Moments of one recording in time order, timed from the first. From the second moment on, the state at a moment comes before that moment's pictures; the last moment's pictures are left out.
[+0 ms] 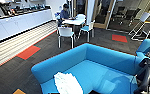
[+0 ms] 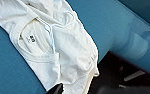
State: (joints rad) left arm 0.81 2.69 -2.18 0.91 0.03 -1.01; right arm -1.52 3.11 -2.76 -0.01 0.12 0.12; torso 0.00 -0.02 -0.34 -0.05
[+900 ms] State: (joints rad) left arm 0.97 2.65 -2.15 1.01 -0.05 -1.01; right arm -1.52 3.11 -2.76 -0.01 0.12 0.12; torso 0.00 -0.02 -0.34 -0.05
